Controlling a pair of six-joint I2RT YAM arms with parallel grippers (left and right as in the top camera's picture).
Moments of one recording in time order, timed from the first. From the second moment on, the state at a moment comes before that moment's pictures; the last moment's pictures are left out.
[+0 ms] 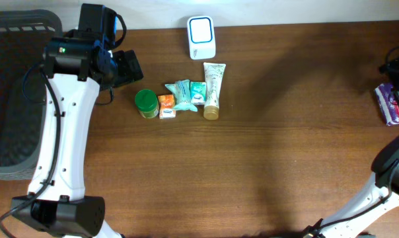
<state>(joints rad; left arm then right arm) -0.14 1.79 2.05 -1.40 -0.17 -0.45 -0.65 2.17 1.86 -0.72 -0.21 0.50</state>
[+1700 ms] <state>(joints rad) -0.14 1.79 2.05 -1.40 -0.17 -0.45 0.08 2.30 1.91 -1.11 -1.18 0.60</state>
